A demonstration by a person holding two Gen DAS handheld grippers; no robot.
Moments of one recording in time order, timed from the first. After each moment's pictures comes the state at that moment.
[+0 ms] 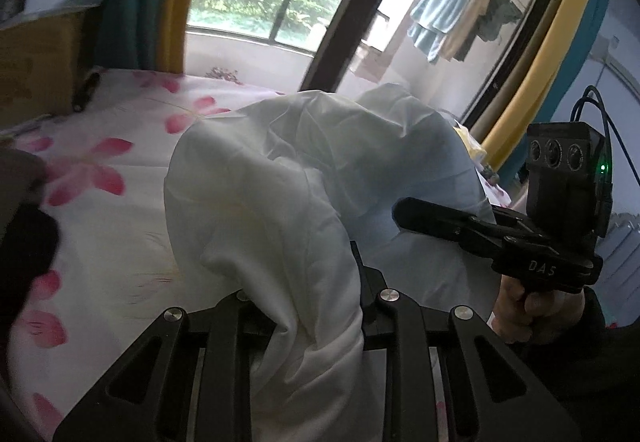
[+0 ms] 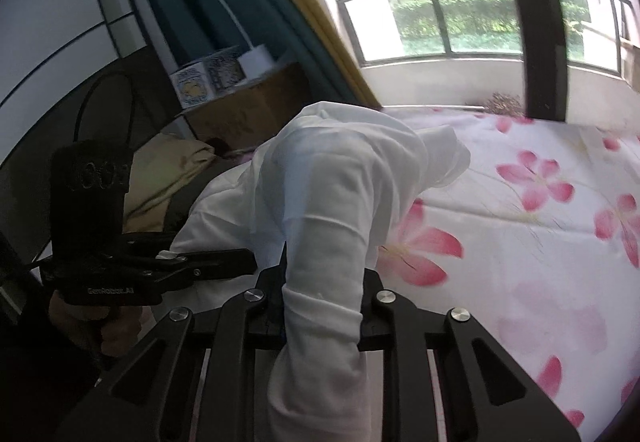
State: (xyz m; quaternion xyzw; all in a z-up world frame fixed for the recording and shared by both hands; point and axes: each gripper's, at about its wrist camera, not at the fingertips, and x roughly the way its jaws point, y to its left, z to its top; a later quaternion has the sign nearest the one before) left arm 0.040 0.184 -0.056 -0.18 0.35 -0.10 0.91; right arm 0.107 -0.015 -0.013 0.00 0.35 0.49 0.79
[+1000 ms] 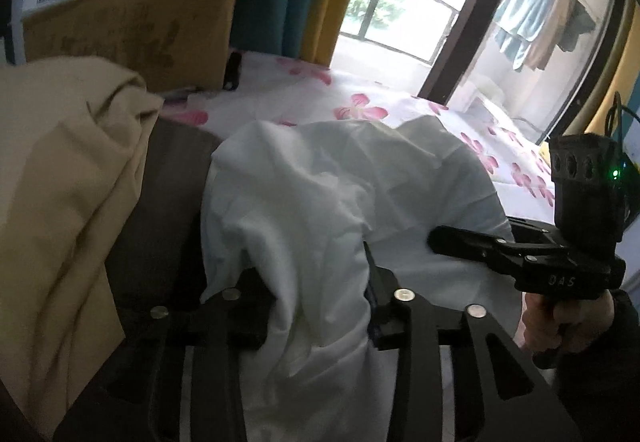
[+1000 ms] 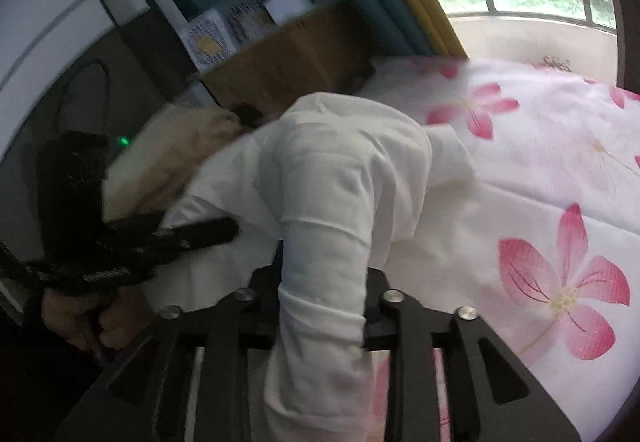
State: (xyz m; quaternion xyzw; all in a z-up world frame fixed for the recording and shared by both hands) left arm 0.015 0.294 -0.077 -0.17 0.39 0.04 0.90; right arm 0.112 0.101 -0.065 0.00 0.43 0.53 0.74
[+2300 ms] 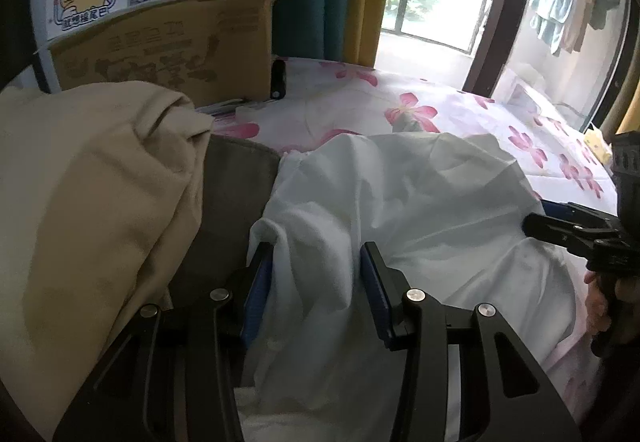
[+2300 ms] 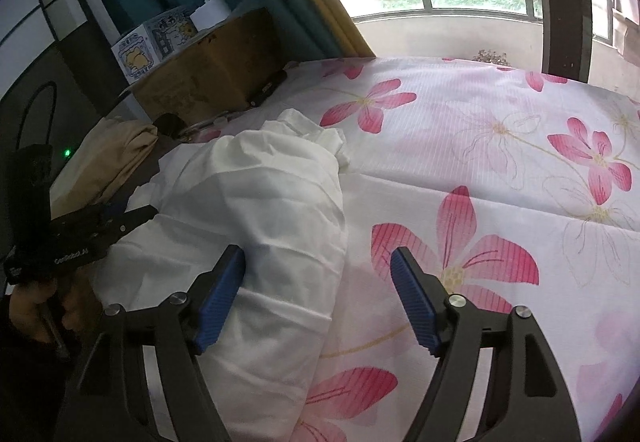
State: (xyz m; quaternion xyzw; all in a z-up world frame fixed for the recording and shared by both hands) left arm 0.019 0.303 -0.068 -0.11 0.41 0.12 0.90; right arm 0.138 0.058 -0.063 -0.02 0.43 0.43 0.79
